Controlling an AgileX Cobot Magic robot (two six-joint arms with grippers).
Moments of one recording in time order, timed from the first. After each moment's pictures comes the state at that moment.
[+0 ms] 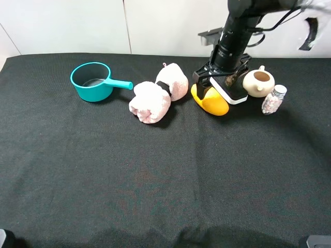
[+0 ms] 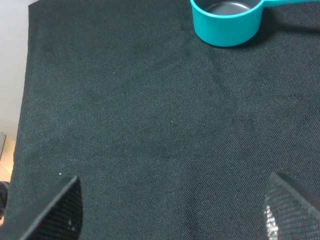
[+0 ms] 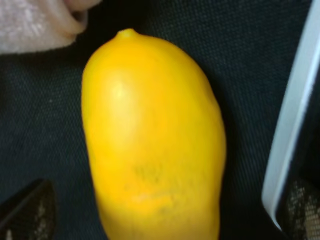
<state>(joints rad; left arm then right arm) -0.06 -0.01 -0.49 0.03 1.06 0.09 0.40 2.12 -1.55 0.09 1.00 -0.18</state>
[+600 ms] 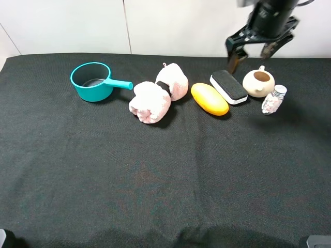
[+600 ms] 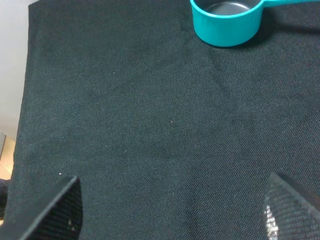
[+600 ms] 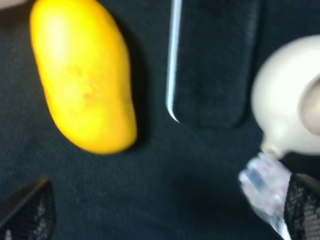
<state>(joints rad) -0.06 -0.01 -0.49 0.03 1.06 0.09 0.30 1.88 -1.55 0.02 1.18 -0.16</state>
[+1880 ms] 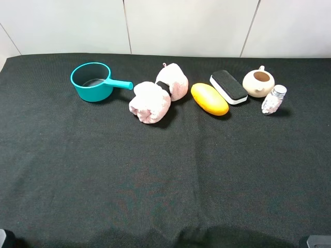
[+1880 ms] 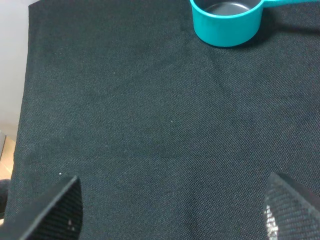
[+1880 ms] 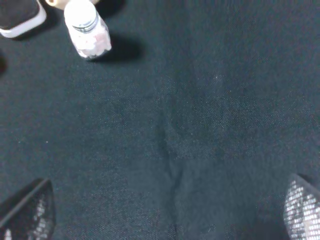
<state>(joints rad) -0.06 -0.01 -0.49 0.03 1.06 0.09 -0.22 0.81 -0.81 0.06 1.07 -0.15</state>
